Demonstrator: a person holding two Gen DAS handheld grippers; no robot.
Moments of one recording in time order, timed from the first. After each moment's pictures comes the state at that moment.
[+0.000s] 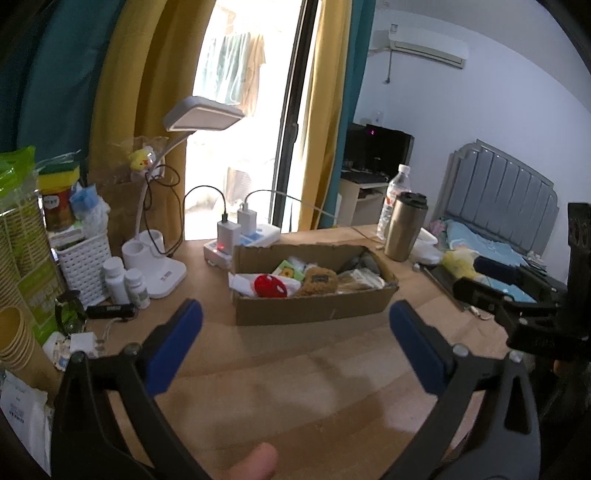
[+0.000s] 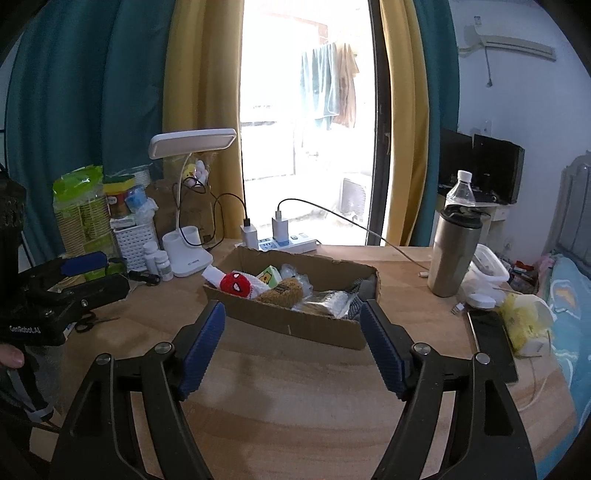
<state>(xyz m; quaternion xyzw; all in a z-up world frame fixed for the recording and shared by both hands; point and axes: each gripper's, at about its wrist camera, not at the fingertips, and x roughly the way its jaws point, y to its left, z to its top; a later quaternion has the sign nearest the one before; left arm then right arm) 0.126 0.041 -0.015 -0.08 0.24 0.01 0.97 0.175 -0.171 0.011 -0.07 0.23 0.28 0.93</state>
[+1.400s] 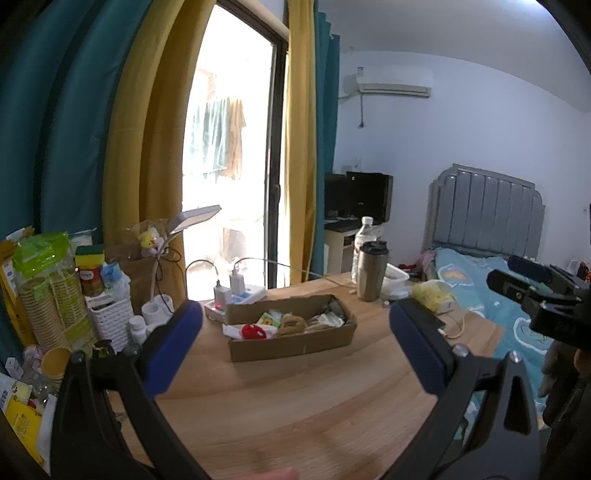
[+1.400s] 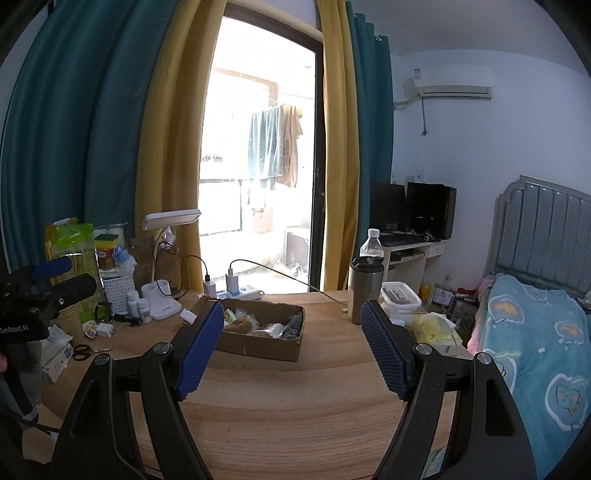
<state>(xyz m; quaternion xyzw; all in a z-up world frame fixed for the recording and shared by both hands) 0.029 -0.014 0.062 -0.03 0.13 0.00 0.99 0.055 -0.246 0.077 -0.04 0.12 0.18 0.98</state>
